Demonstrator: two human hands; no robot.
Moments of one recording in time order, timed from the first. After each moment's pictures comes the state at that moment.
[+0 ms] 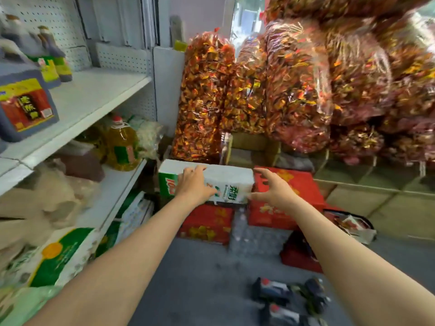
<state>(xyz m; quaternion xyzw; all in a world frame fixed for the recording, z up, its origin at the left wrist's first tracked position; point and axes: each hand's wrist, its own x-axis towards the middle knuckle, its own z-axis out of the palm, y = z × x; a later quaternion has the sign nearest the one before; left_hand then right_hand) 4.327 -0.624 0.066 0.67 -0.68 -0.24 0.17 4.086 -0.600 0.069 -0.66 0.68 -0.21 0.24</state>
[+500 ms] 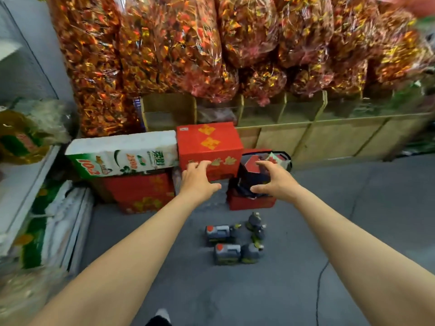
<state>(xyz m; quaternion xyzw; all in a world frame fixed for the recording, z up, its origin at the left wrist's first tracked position) 4.026 -0.485 0.014 0.56 -0.77 -0.30 0.11 3.797 -0.399 0.028 -0.56 0.77 -0.18 0.25</state>
